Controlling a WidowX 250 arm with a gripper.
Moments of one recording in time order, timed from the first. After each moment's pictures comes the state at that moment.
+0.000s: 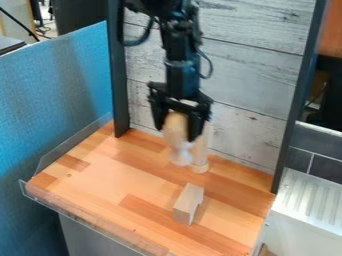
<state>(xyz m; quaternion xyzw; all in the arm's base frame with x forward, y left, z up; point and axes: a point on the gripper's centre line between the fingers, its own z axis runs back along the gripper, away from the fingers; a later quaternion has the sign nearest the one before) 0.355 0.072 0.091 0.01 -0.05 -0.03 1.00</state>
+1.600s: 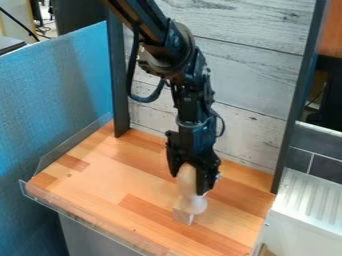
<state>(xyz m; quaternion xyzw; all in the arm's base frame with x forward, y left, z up) 0.337 0.042 0.030 0.00 -0.07 -0.16 0.98</state>
